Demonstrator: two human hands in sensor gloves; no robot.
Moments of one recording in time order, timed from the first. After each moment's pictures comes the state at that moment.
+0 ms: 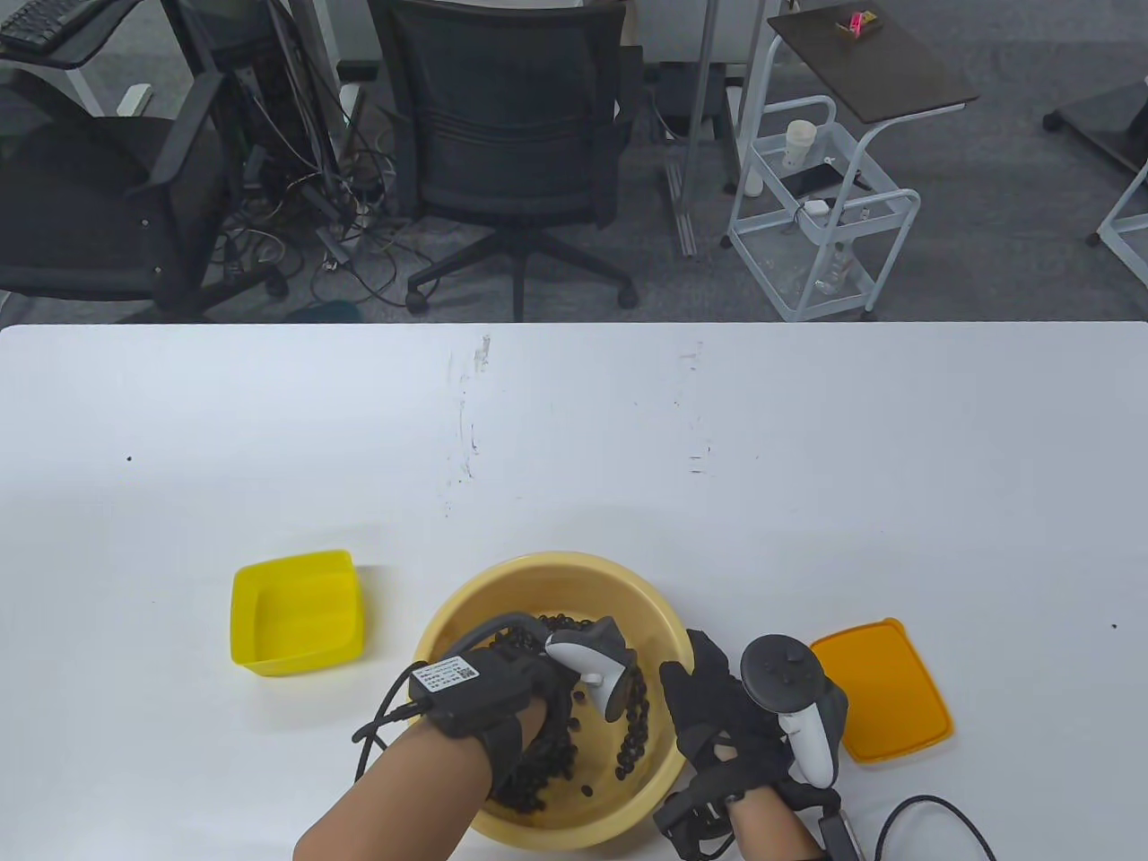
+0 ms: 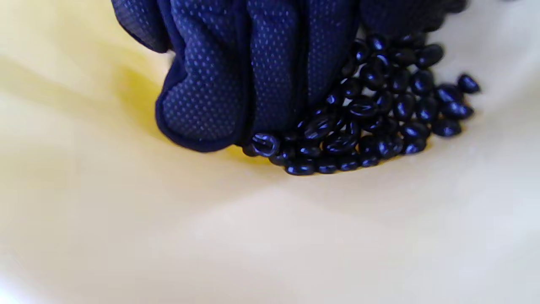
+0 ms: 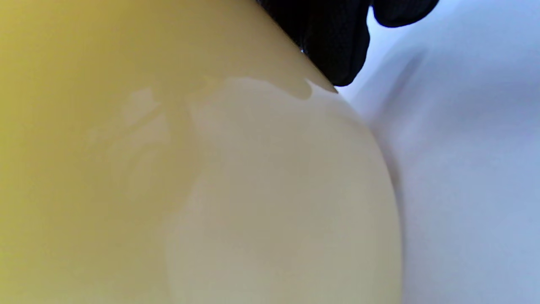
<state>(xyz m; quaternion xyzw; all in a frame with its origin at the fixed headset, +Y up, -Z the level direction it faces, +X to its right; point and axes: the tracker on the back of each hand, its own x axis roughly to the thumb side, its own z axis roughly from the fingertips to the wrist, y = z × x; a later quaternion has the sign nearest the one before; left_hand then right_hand) -0.046 -0.767 -0.251 -0.56 -0.24 -0.27 0.74 0.134 -0.760 -0.213 -0.05 0.17 0.84 0.51</state>
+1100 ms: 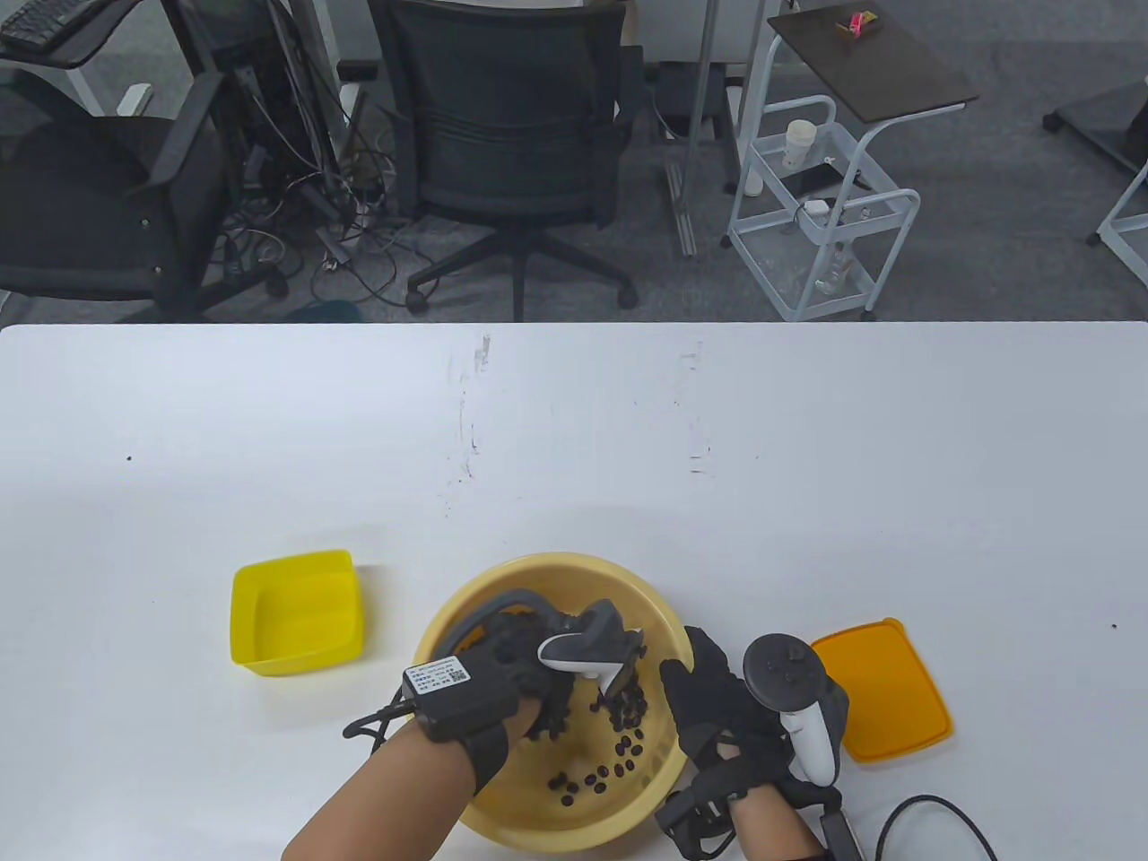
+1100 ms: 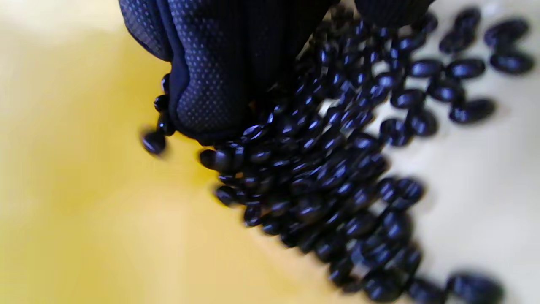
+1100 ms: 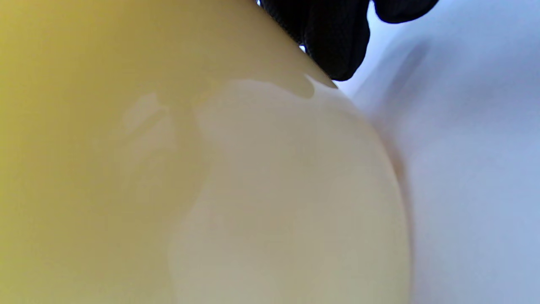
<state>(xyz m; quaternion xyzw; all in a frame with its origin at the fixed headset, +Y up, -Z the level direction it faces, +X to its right) -0.044 -0.752 -0.266 -0.33 -0.20 -0.36 0.85 0.135 -0.761 -0.214 -0.04 0.17 0.84 0.52</state>
